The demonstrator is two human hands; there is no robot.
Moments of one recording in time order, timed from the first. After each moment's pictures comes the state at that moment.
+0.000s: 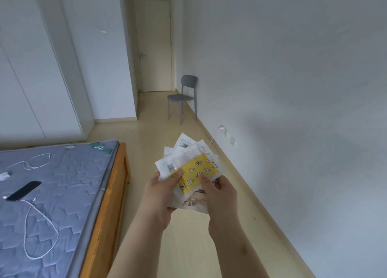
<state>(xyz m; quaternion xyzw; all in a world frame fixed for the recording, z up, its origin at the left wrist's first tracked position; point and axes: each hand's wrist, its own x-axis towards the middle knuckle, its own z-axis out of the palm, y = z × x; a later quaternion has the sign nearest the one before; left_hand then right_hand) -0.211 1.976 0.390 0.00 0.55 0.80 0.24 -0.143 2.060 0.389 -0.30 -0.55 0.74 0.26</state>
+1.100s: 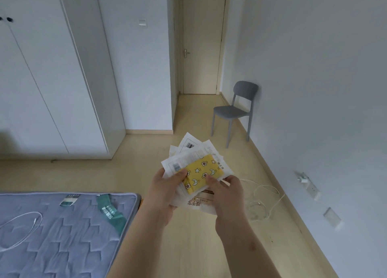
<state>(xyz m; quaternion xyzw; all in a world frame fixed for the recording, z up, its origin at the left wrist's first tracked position) -0.951 2.072 0.390 -0.06 0.54 0.83 0.12 -0.905 2.179 0.393 -0.26 -0.53 0.80 0.13</state>
